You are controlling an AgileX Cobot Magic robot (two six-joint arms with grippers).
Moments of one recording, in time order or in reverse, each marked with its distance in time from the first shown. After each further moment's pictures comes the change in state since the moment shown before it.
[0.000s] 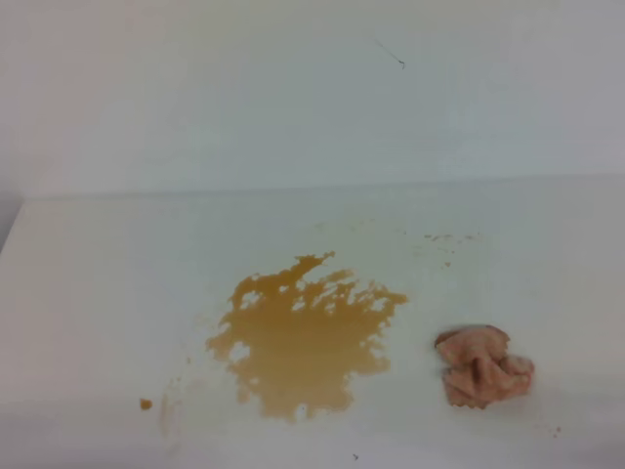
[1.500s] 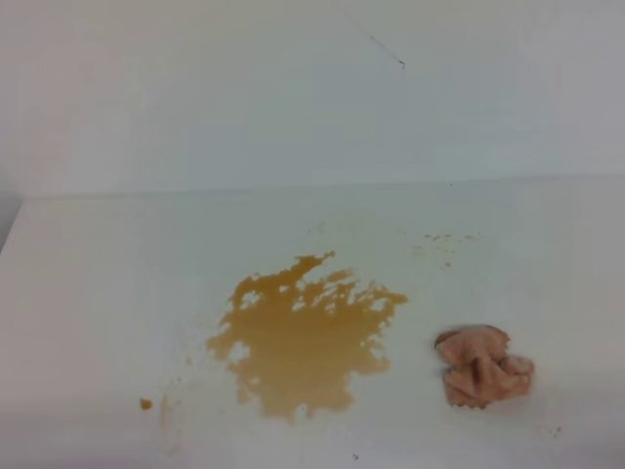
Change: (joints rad) left arm 0.000 0.002 0.007 0.000 -0.003 0.000; right arm 0.000 -0.007 0.009 0.000 -0.006 0.000
